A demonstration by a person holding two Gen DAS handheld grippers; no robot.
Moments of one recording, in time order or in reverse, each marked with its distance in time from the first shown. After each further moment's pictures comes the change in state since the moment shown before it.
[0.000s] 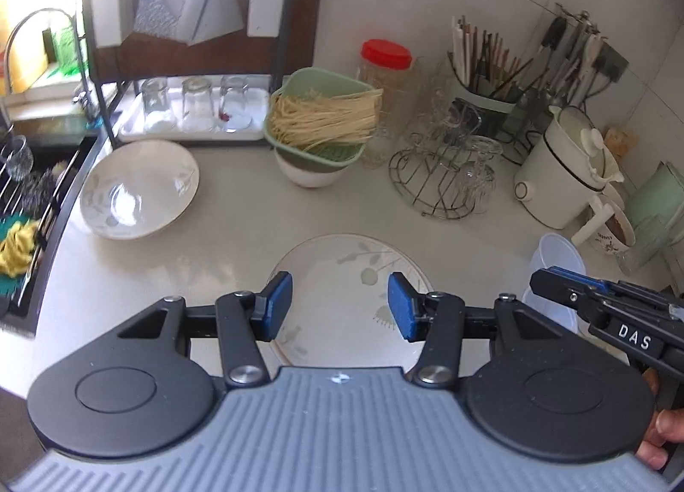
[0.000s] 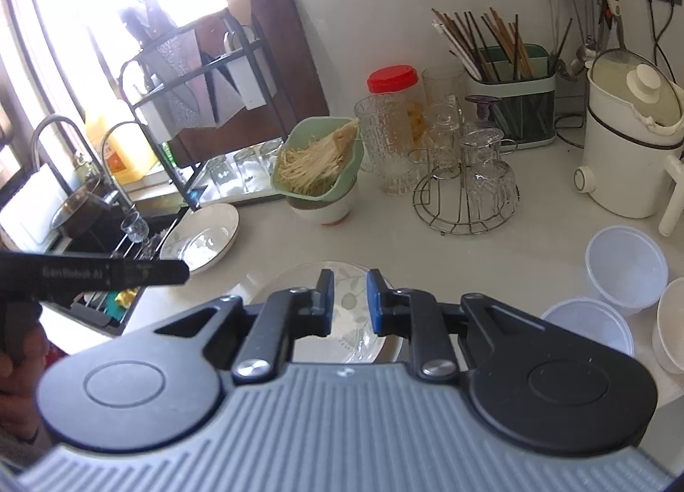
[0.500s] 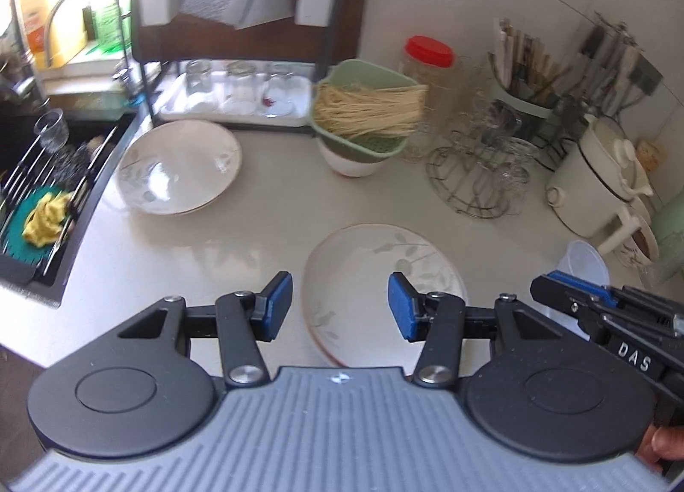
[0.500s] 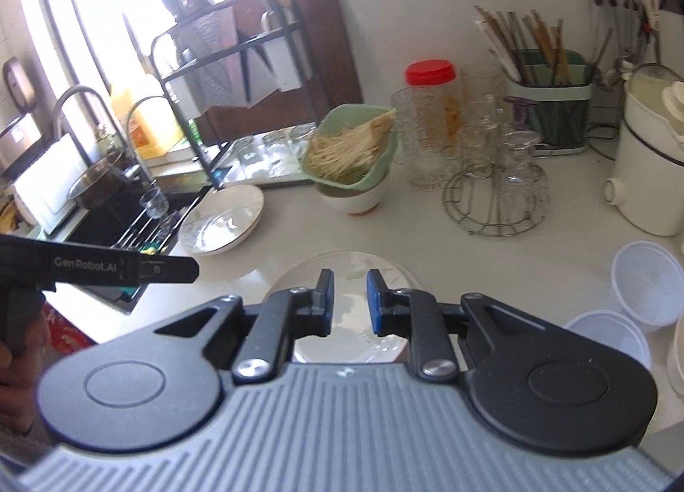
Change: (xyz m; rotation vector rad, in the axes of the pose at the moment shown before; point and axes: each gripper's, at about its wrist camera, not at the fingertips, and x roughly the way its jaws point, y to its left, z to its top) left arm -0.007 0.021 -0.005 -0.073 0.025 0.085; right arm 0.010 0.018 -0.002 -0.079 0.031 0.067
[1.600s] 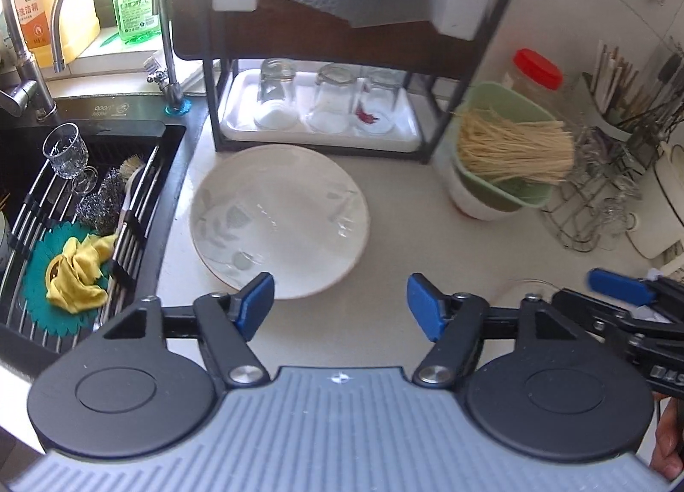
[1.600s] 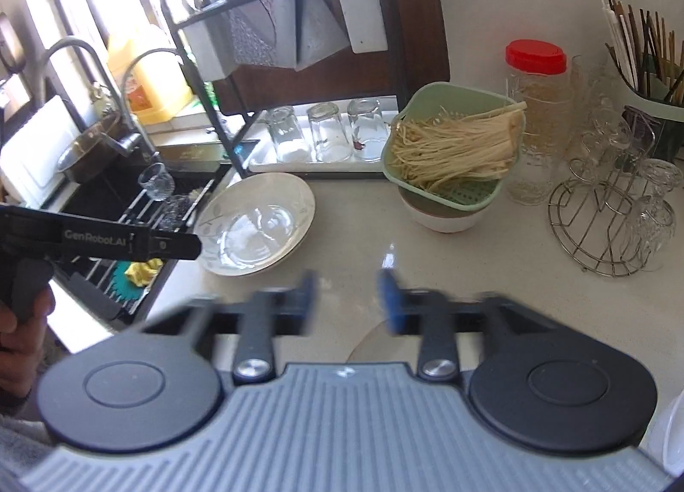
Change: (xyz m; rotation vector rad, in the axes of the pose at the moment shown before) left arm 0.094 0.171 0.098 0.023 0.078 0.006; right arm 0.138 0.099 0.048 -0.046 0.113 -0.030
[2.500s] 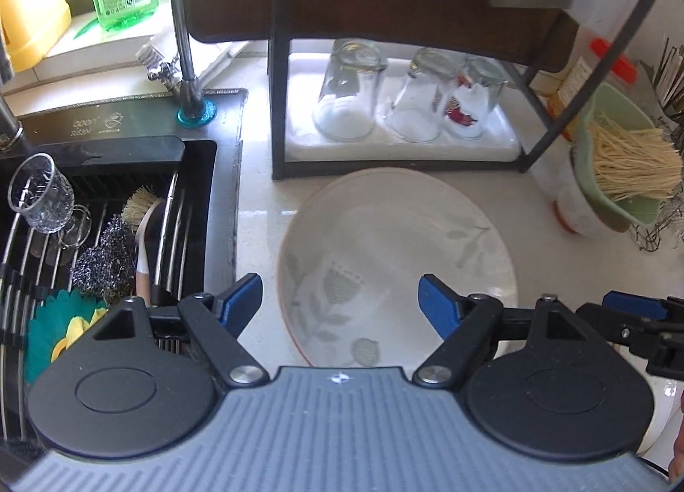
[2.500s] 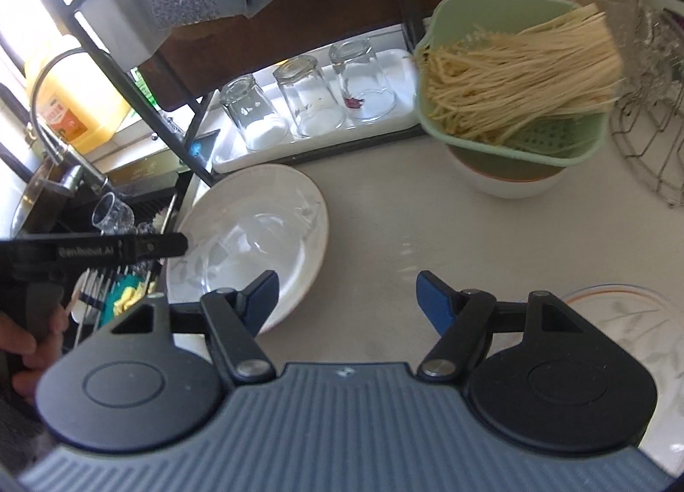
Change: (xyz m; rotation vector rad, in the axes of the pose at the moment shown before) left arm 0.113 0.113 0.066 0.079 0.074 -0.051; right arm 0.124 0.039 0.020 0.254 0.115 -0.059
